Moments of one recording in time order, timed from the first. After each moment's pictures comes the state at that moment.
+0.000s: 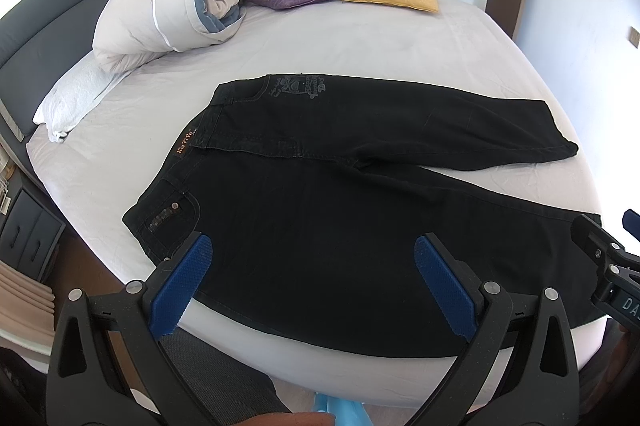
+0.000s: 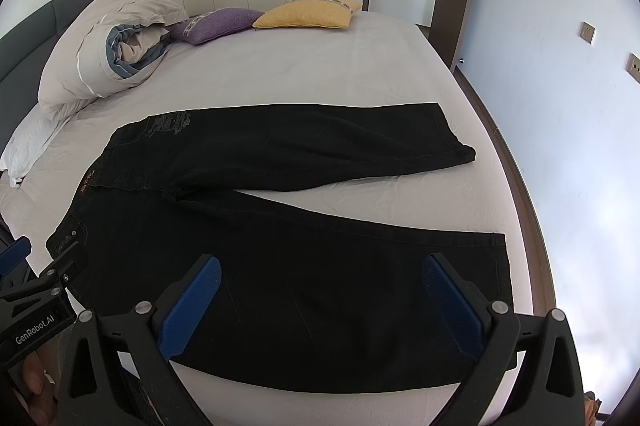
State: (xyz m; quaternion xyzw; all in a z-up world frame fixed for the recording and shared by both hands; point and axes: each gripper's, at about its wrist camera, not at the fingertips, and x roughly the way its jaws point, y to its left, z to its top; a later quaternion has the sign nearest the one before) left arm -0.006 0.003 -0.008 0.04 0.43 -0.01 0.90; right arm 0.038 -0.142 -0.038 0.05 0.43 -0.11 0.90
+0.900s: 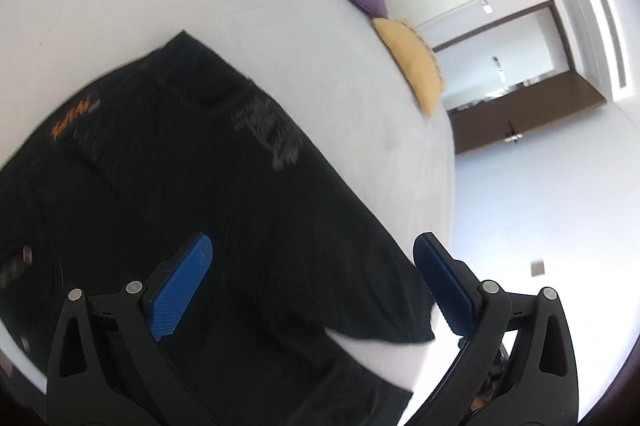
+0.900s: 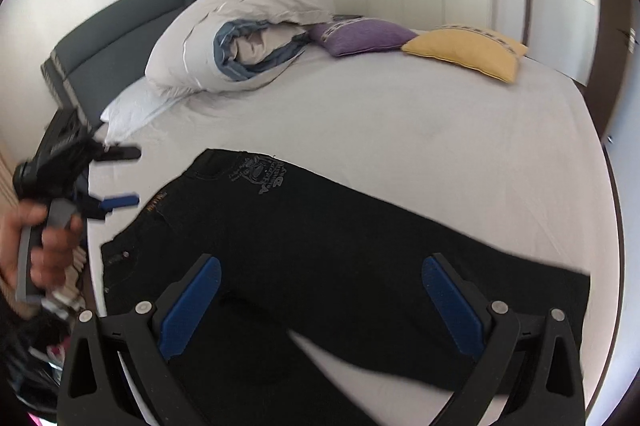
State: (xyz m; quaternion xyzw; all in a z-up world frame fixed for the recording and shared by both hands) left arm 0.248 0.154 -0.034 -0.38 0.47 -0.10 0.79; right arm 0.256 -0.174 -0.034 -0.01 0.41 0.18 0.89
